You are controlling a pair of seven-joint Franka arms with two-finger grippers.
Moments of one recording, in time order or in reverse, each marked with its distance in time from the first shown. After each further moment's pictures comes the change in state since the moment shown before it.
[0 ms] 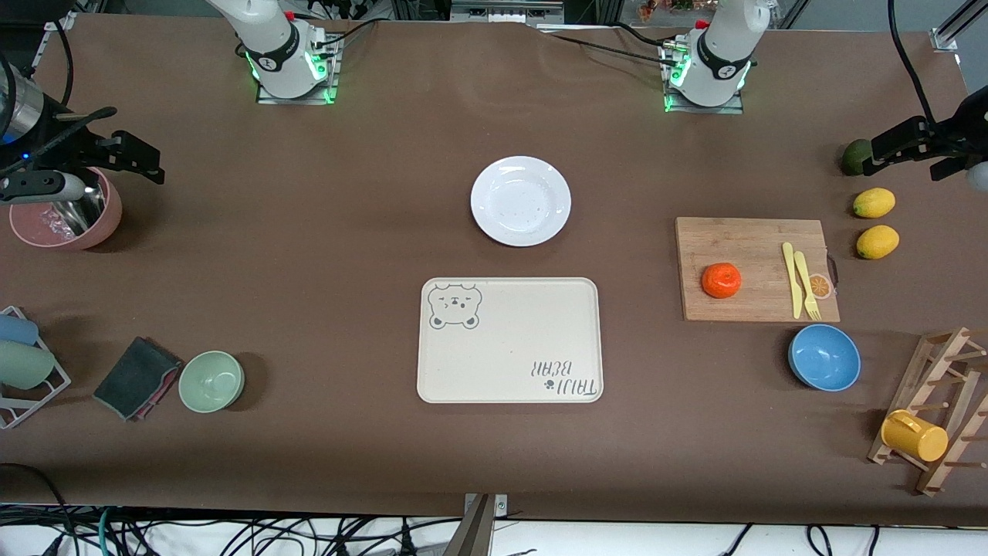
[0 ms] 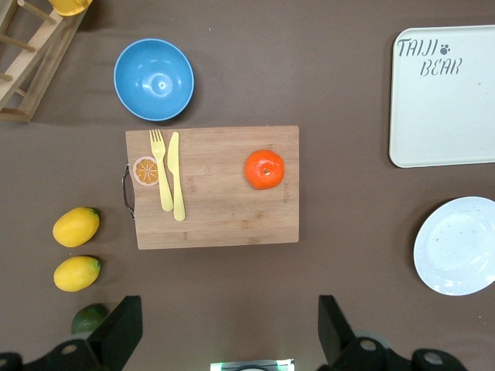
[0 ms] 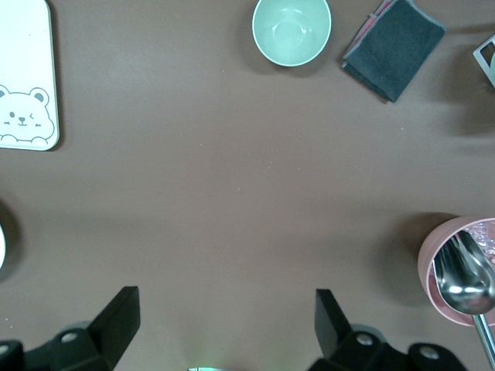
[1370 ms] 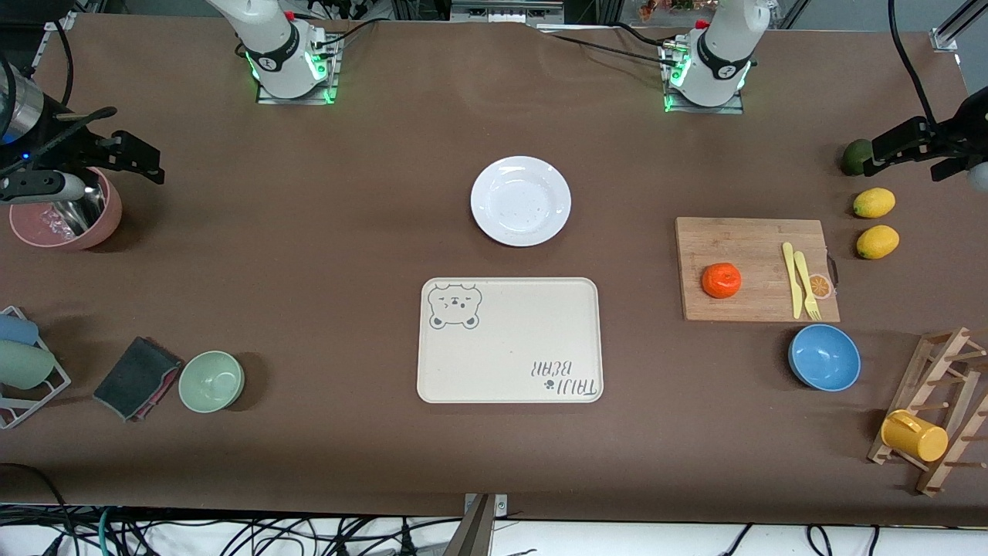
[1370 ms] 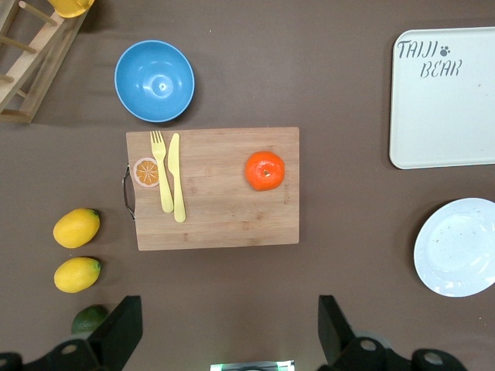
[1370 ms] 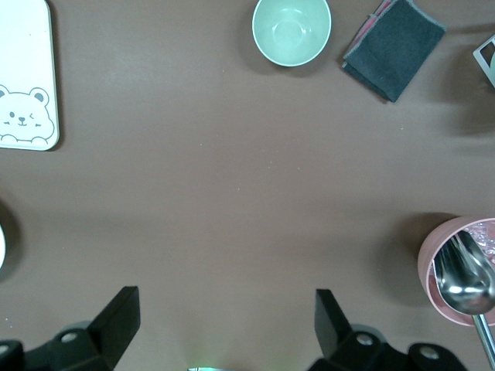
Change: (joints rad) left arm 0.000 0.000 0.001 0.000 0.000 0.004 0.000; right arm 0.000 0.000 0.000 0.000 0.000 0.000 0.000
